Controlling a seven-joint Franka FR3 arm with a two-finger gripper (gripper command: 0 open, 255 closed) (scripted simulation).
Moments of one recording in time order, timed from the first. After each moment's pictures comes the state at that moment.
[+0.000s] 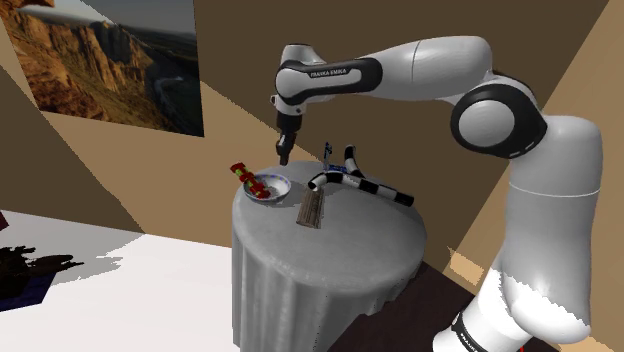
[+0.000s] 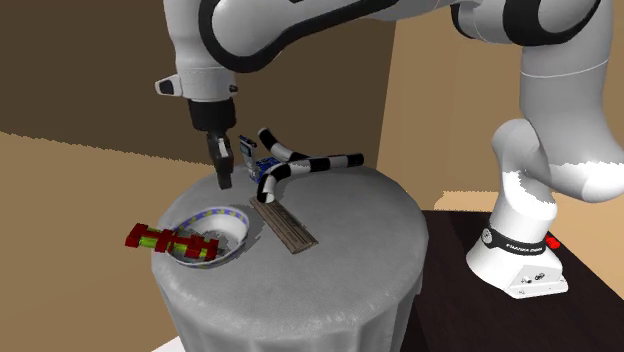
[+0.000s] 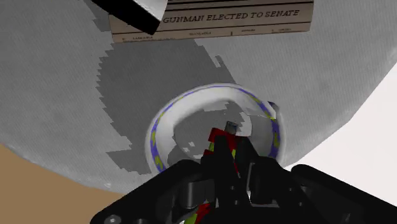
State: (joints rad) arm 0.20 0.38 -0.12 -1.49 0.08 1.88 -0.46
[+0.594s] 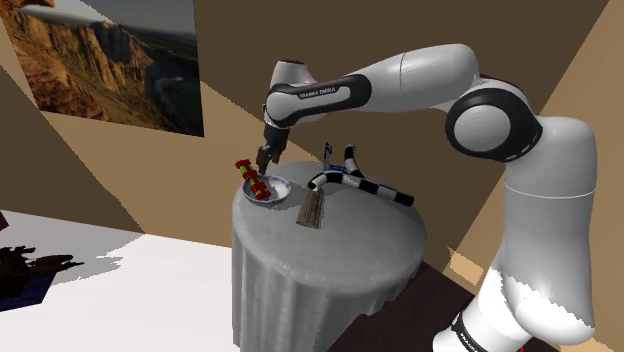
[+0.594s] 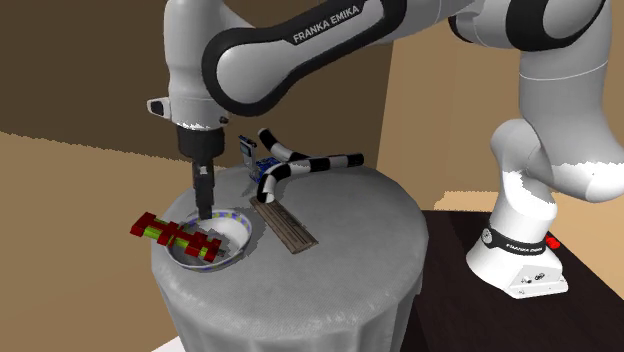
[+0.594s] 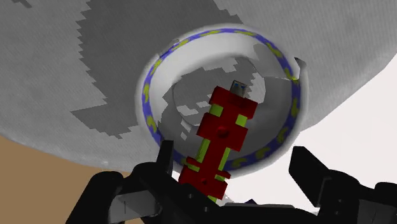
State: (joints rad) arm 0.25 0.41 -0.12 -1.58 0.09 2.13 -0.32
